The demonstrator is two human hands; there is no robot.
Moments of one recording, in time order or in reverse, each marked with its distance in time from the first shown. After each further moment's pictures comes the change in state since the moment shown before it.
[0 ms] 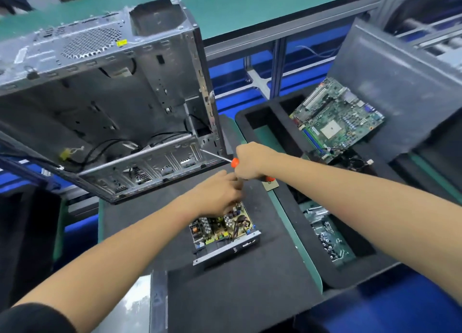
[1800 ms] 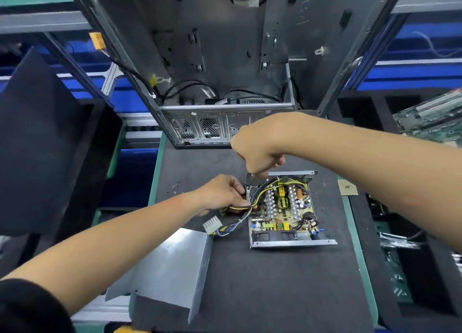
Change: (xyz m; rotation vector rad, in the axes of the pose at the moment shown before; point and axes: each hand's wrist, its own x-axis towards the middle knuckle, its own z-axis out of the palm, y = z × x) left_hand -0.127 -0.007 0.076 -1.609 0.127 -1.134; right_hand 0.030 -0.173 0.002 -0.637 -0.396 -0.390
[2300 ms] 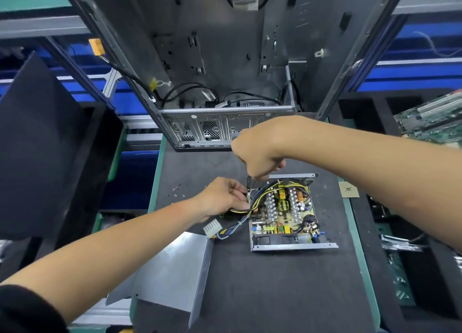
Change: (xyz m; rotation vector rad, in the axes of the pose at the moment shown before) left_hand 0.003 -0.008 0.003 -0.144 0.023 0.067; right_hand 0.001 0.007 -0.007 -0.029 -0.067 -0.114
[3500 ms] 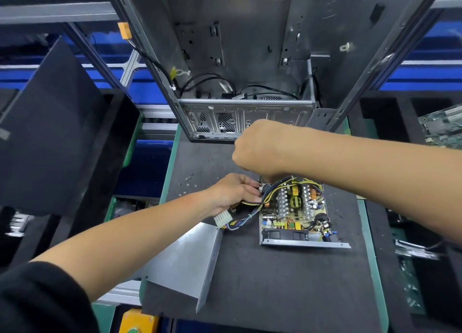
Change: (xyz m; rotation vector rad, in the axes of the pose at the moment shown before) left_hand 0.005 -0.011 0.003 -0.177 -0.004 -0.073; right_hand -0.003 -0.028 0.010 -0.563 0.325 -0.245
